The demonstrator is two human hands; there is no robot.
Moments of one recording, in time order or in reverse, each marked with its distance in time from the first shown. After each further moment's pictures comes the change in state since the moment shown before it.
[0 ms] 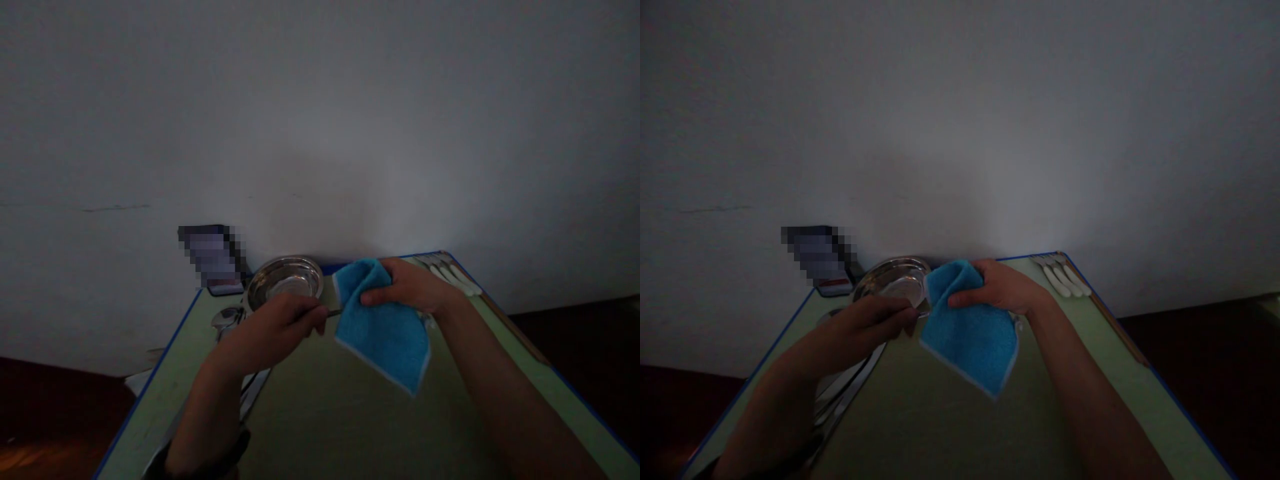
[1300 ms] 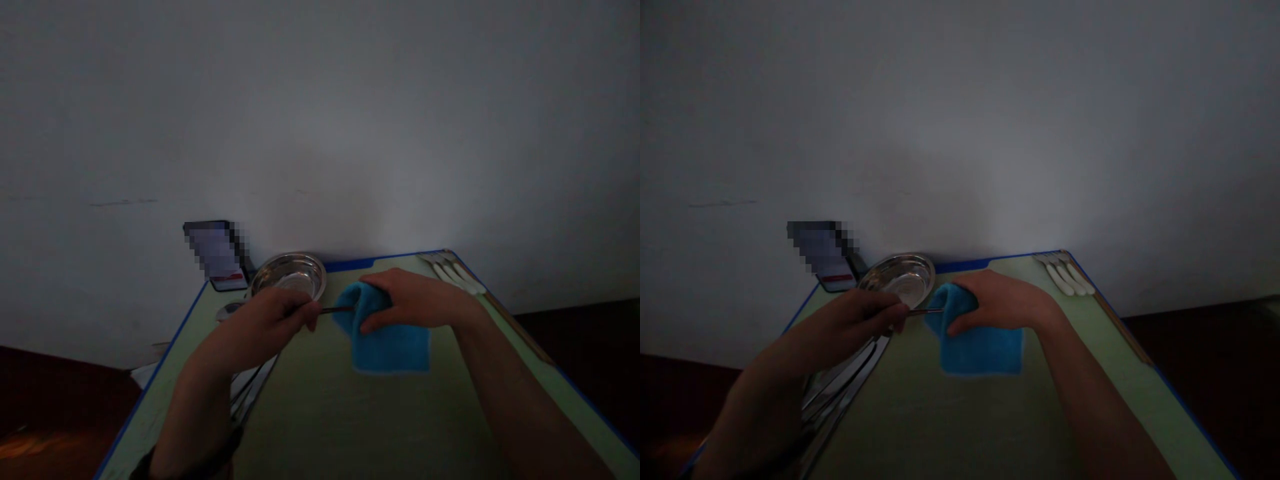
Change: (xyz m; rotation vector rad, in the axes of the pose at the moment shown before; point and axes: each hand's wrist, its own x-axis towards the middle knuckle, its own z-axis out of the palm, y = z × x) left_hand -0.012 -0.003 -0.008 0.074 0.047 -0.034; right_hand -0.011 -0.021 0.008 -0.790 -0.135 -0.220
